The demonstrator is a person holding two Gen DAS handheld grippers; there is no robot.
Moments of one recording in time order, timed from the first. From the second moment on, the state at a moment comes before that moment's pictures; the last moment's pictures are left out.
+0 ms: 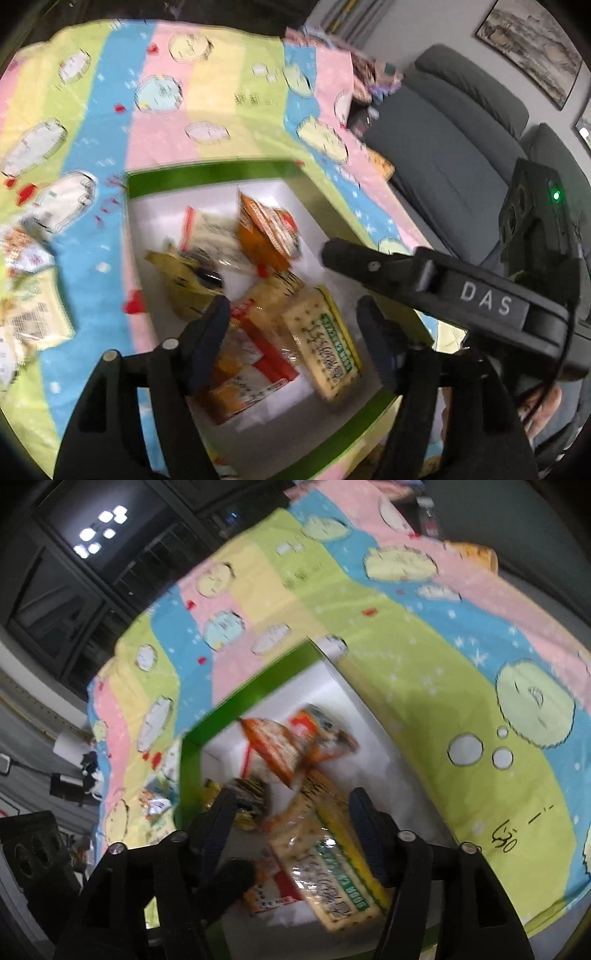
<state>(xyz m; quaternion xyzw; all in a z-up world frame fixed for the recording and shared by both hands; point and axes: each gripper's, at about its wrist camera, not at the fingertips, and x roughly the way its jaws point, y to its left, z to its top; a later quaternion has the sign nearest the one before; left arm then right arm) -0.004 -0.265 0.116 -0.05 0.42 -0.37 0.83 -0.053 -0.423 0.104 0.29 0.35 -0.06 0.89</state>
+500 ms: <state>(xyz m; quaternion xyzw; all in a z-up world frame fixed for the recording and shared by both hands) 0.023 -0.077 0.105 -0.12 0.39 -0.14 0.90 -0.040 -0.331 0.136 0.18 0.30 -0.03 0.94</state>
